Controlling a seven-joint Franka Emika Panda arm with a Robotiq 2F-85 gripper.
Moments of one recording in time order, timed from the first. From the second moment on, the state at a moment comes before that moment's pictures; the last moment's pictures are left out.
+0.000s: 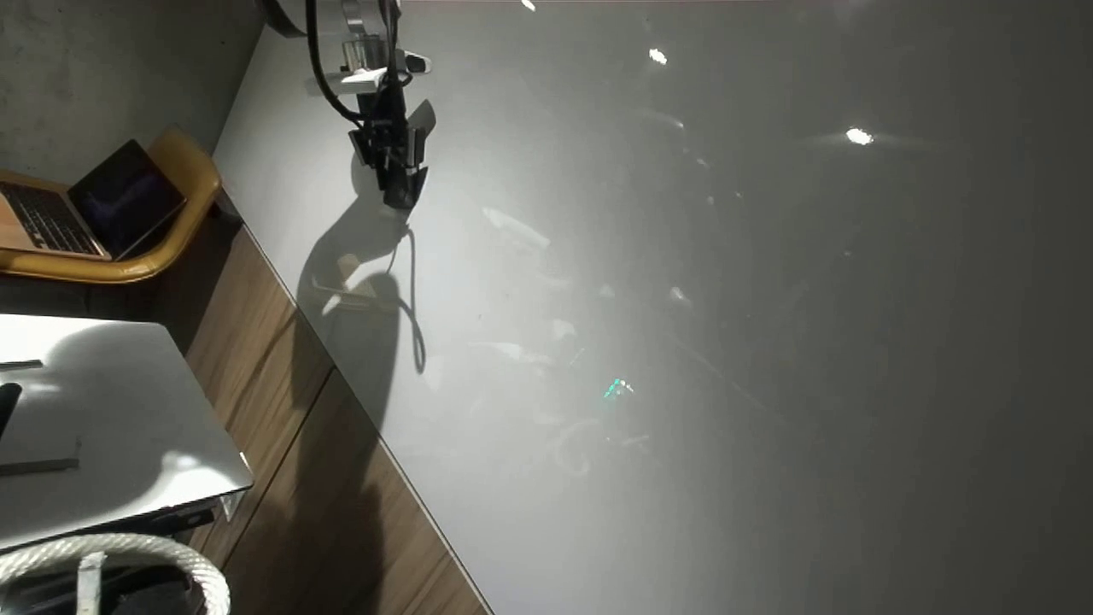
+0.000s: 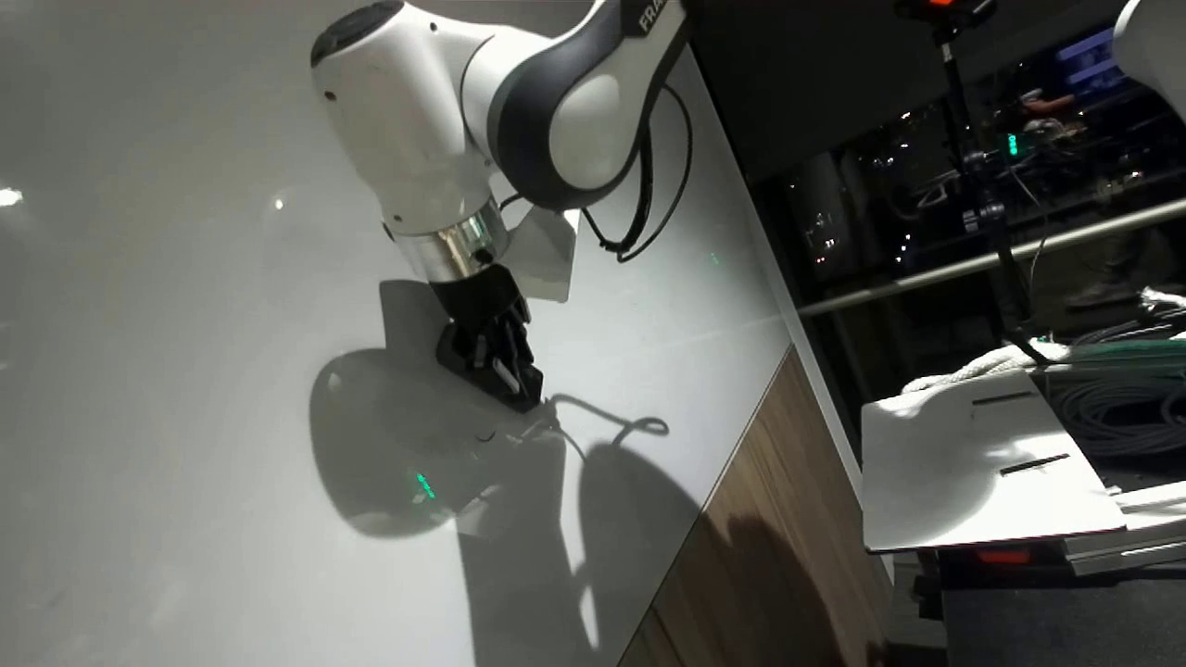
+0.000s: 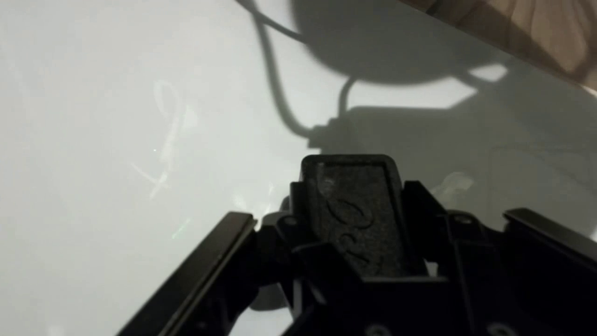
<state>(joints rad) 0.34 0.27 0.20 -1.78 -0.80 2.16 0.57</state>
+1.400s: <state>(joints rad) 0.35 0.31 0.14 -1.78 -0.79 2.15 0.58</state>
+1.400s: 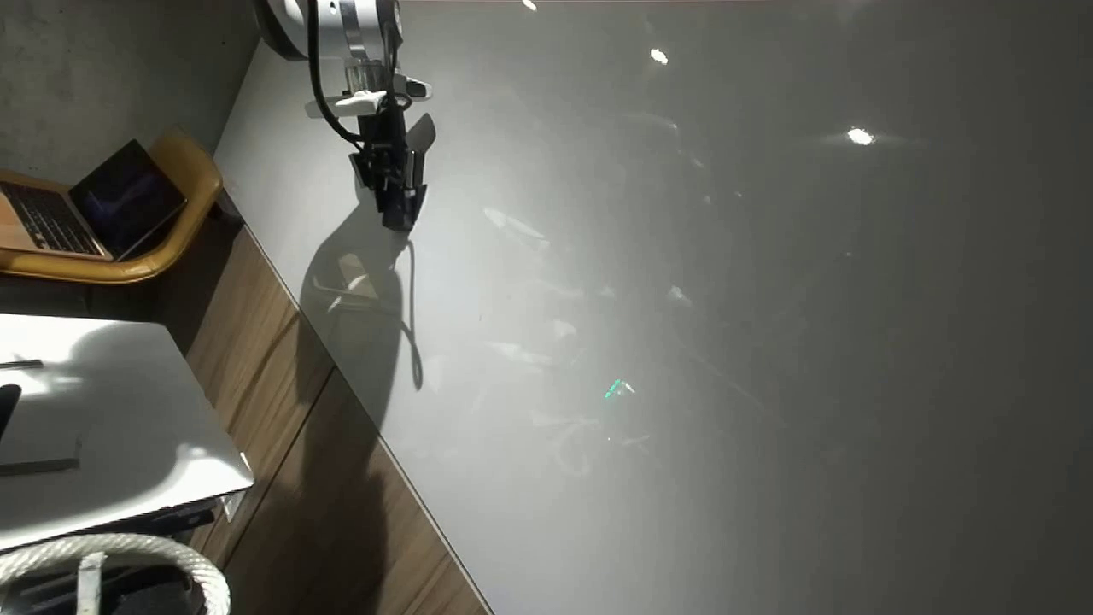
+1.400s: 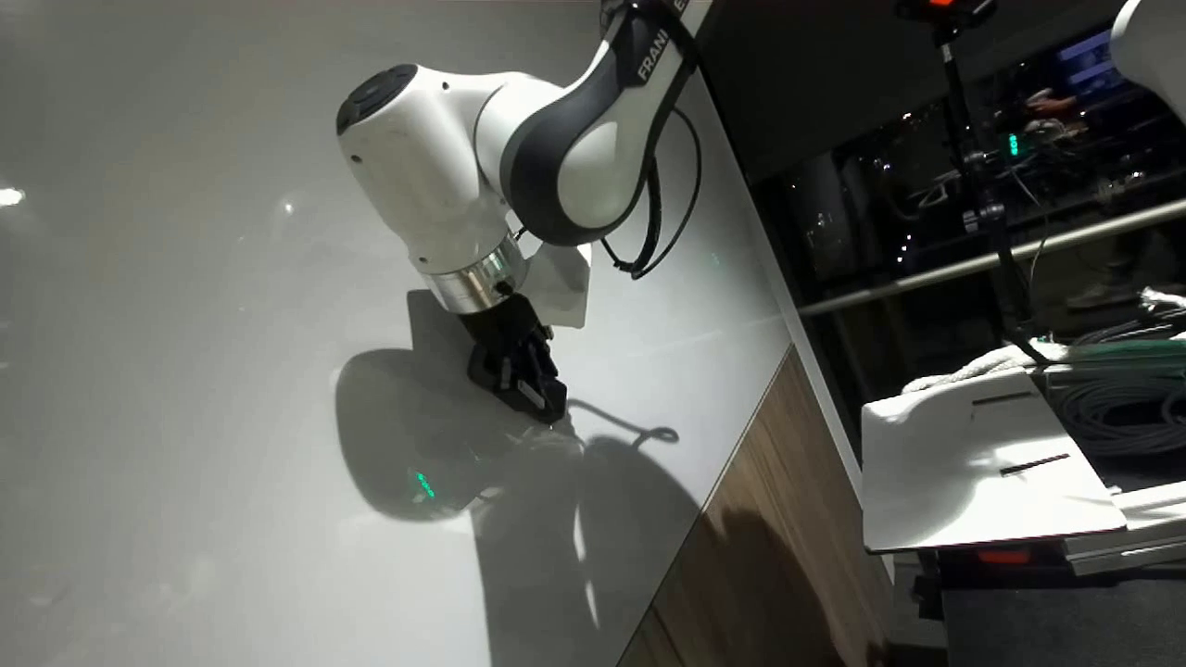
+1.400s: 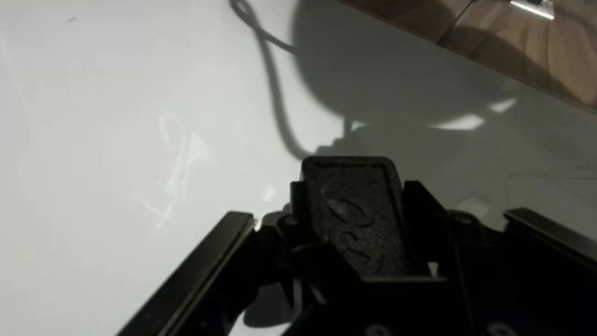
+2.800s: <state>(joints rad) 0.16 -0.17 0.14 -2.61 -0.23 2.05 0.27</state>
